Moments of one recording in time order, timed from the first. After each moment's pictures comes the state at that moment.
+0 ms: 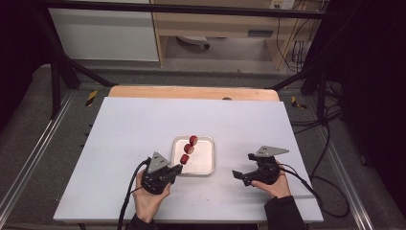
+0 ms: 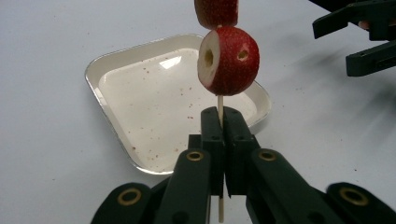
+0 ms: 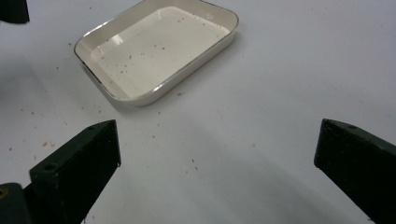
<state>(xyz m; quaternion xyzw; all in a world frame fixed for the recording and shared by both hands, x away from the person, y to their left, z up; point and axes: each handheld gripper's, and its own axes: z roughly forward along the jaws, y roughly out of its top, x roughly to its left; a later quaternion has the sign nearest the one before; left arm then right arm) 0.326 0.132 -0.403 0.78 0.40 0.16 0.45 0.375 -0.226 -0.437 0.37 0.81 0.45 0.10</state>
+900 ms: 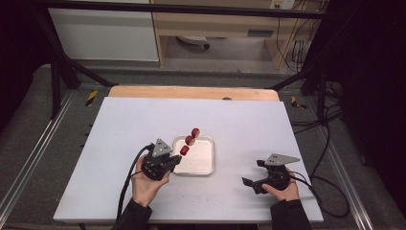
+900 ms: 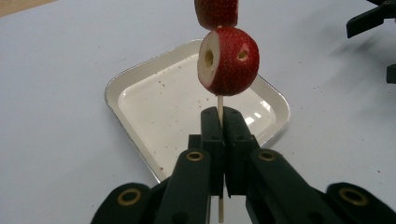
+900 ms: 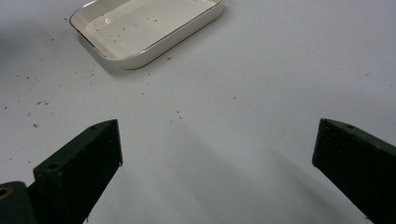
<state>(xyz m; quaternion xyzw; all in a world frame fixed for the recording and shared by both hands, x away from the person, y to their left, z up) 0.356 0.130 -0.380 0.82 0.38 0.16 0.40 0.358 -0.255 -0.451 0.36 0.81 0.45 0.11</state>
